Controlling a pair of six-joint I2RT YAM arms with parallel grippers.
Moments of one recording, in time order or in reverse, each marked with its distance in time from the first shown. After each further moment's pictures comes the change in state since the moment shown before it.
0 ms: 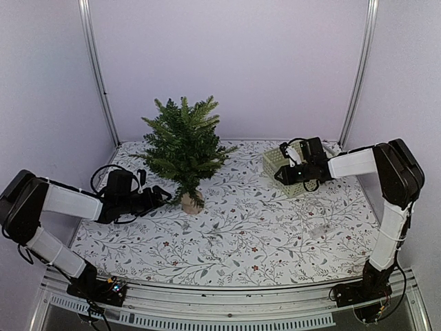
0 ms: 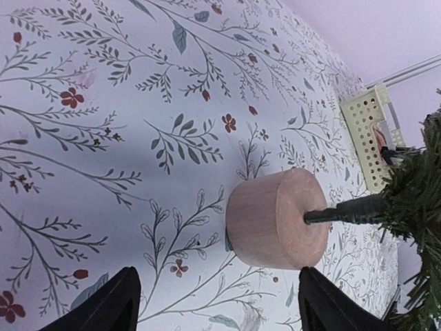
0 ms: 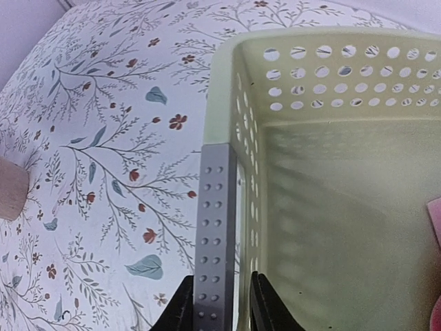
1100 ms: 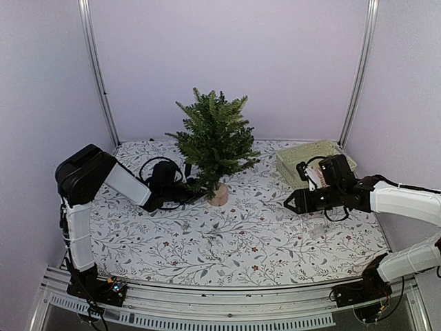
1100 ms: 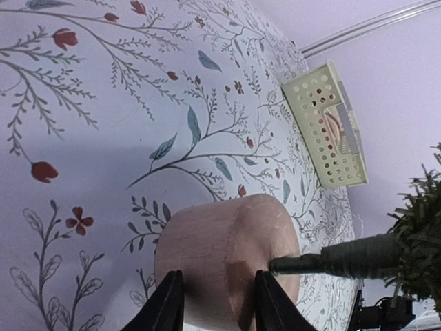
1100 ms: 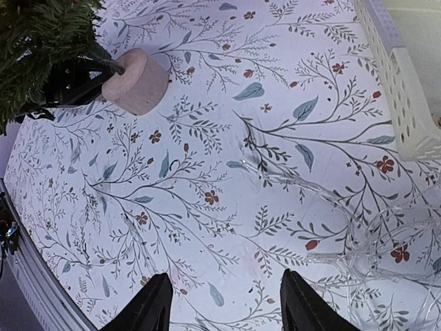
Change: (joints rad) left arm -0.182 0.610 0.431 0.325 0.141 -0.113; right arm 0.171 -0.669 -0.415 -0.288 0.038 0.268
